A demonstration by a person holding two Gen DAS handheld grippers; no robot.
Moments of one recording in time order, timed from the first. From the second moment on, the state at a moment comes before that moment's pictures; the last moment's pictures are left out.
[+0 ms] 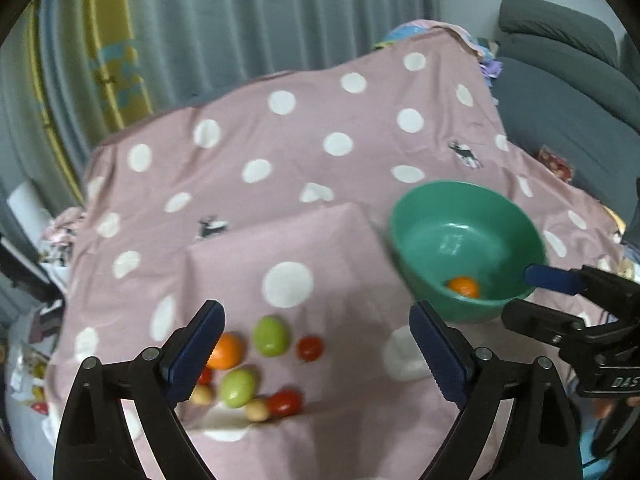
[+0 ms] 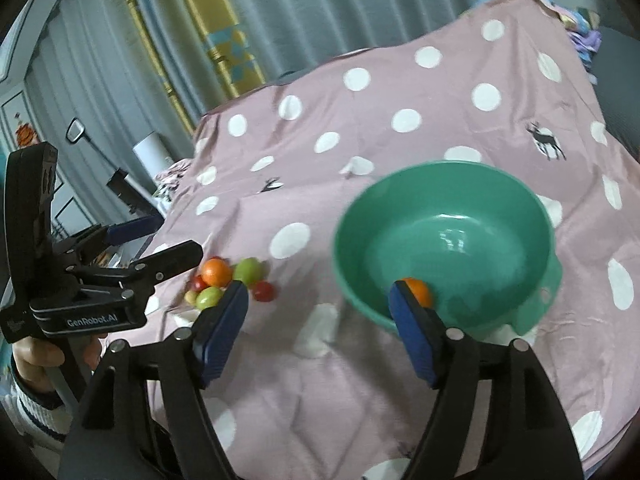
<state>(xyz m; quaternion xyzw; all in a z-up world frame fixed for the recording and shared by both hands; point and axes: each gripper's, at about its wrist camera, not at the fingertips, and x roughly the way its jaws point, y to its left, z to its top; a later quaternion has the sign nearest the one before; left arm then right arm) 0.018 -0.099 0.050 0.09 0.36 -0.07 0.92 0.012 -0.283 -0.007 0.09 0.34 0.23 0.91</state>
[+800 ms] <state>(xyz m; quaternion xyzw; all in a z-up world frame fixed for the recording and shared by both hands) -0.005 -0.044 0.056 0.07 0.34 -0.03 0.94 0.001 -0.203 0.016 0.02 0.34 0.28 0.90</state>
